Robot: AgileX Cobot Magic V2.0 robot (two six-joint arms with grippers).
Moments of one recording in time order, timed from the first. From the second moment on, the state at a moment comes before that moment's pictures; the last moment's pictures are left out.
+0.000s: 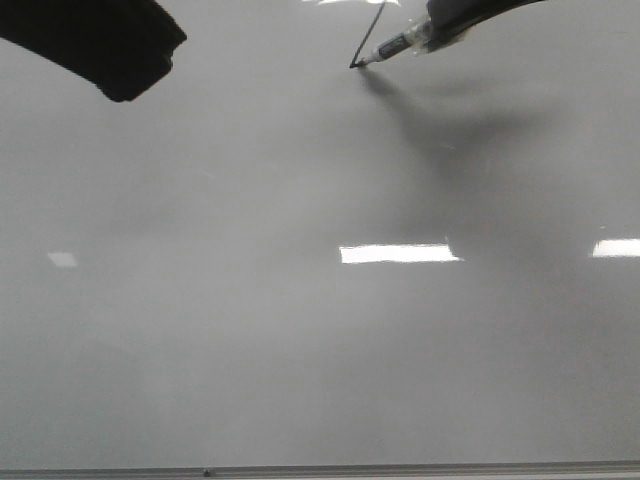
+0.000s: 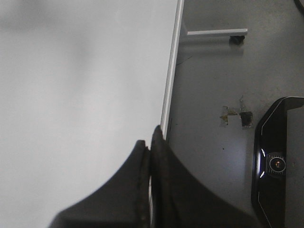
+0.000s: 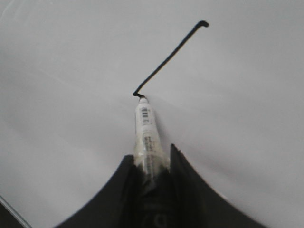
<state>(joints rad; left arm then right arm) -0.86 1.08 -0.96 -0.15 0.78 0.72 0.23 1.40 -1.08 0.85 0.41 -0.89</state>
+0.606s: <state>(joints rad) -0.86 1.08 -0.96 -0.15 0.78 0.72 0.31 1.44 -0.90 0.86 0.36 -0.89</state>
